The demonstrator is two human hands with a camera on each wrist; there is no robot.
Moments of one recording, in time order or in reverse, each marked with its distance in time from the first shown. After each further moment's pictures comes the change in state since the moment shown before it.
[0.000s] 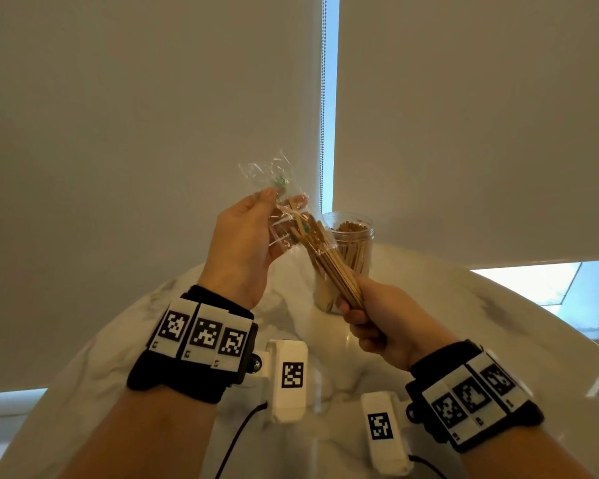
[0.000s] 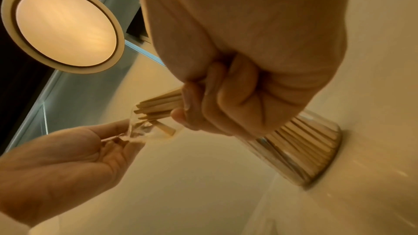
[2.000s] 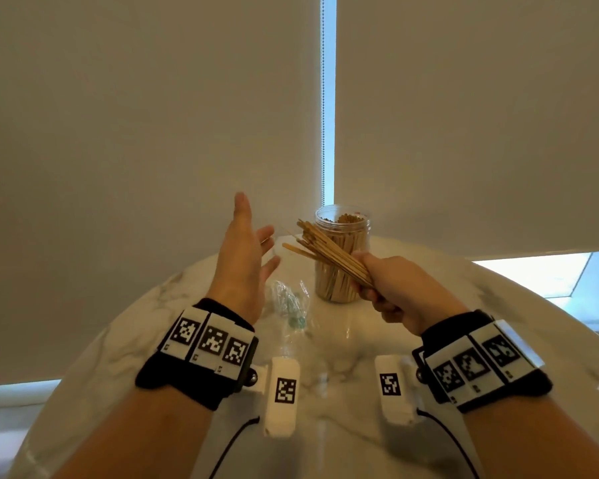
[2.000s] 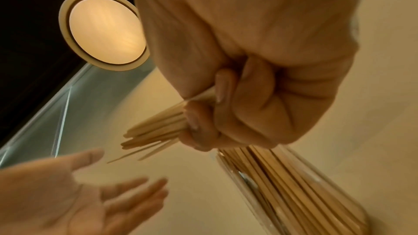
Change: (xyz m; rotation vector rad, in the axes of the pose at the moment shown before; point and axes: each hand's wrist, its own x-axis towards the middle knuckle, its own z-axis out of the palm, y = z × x) left_hand -0.015 -0.023 -0.013 0.108 0.150 -0.163; right_hand -0.007 -0.020 -0.019 -0.265 0.134 -0.089
